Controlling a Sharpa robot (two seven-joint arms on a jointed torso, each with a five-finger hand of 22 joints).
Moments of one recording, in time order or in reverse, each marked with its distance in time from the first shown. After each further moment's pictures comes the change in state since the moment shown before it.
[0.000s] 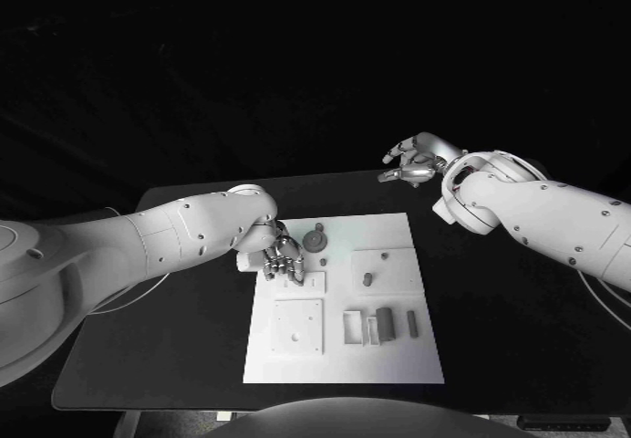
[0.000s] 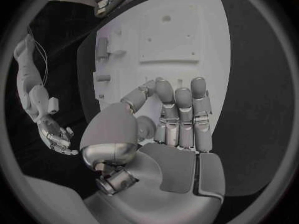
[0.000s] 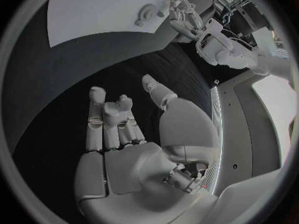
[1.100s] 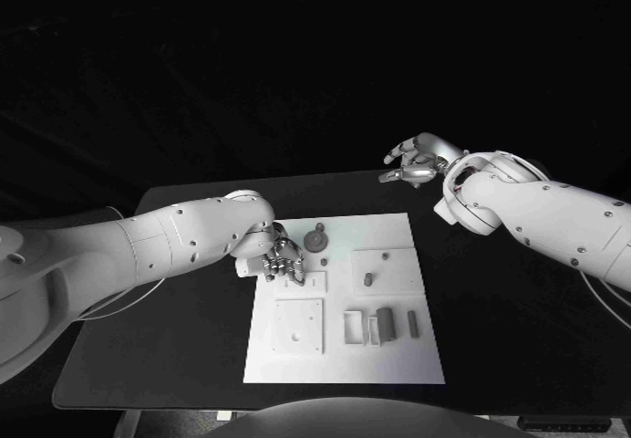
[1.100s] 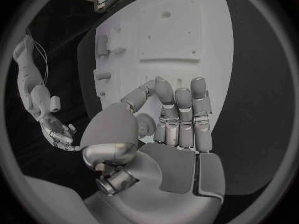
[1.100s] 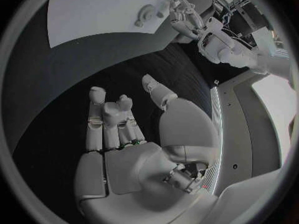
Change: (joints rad) left arm -0.007 -0.045 0.000 0.073 -0.015 -0.094 0.013; left_hand 0.004 -0.002 -0.001 -0.001 -0.001 0.000 0.000 -0.004 0.002 0.000 0.000 0.011 -0.003 0.000 0.000 0.008 -0.007 0.000 0.004 -0.004 0.008 0.000; right arm 0.000 -0.005 0.000 0.006 0.000 0.004 -0.001; right_hand 0.000 0.000 -0.003 0.003 0.000 0.001 0.003 0.000 0.000 -0.003 -0.003 0.000 -0.001 0.000 0.000 0.000 -0.001 0.000 -0.001 0.001 0.000 0.000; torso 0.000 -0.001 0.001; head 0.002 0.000
